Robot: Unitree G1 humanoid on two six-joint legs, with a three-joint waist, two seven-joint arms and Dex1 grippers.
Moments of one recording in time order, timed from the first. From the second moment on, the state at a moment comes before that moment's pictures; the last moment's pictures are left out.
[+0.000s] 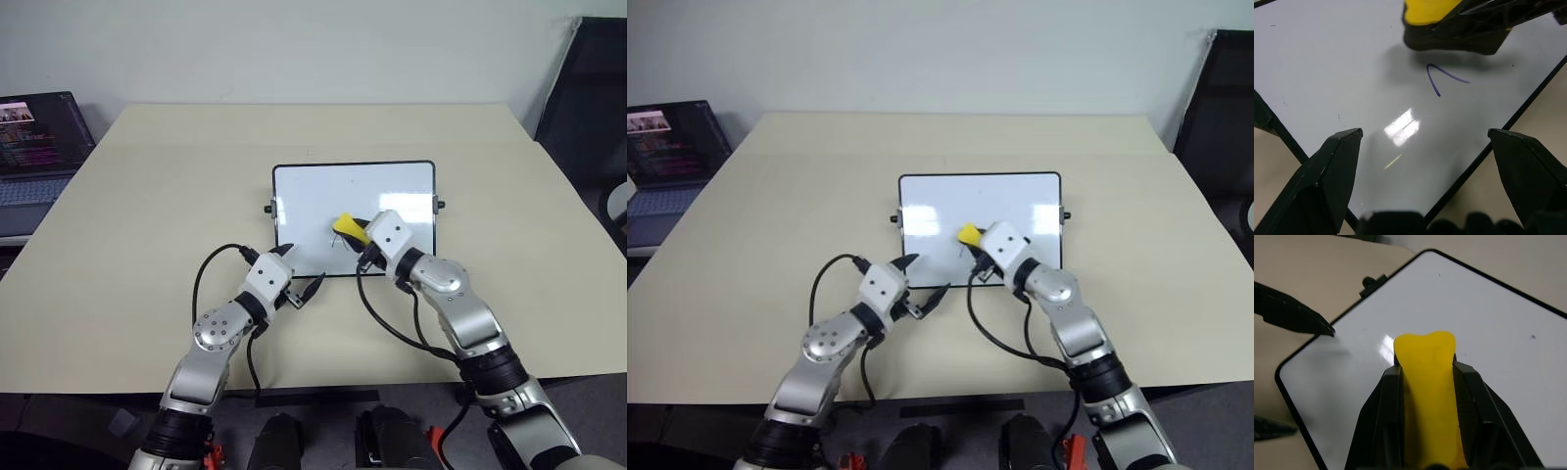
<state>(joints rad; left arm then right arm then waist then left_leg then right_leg) -0.15 0.34 -0.11 -0.11 0.01 0.06 -0.51 -0.52 -0.20 0.28 0.05 -0.08 0.15 0.48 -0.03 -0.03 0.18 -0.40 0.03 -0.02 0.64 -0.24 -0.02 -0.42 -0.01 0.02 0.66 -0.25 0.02</state>
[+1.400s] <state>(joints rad) -0.21 0.35 -0.12 -0.04 0.00 0.01 -0.54 -0.49 -0.23 0.26 0.05 -0.09 0.14 0.51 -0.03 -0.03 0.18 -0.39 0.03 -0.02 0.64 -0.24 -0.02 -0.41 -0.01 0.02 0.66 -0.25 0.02</state>
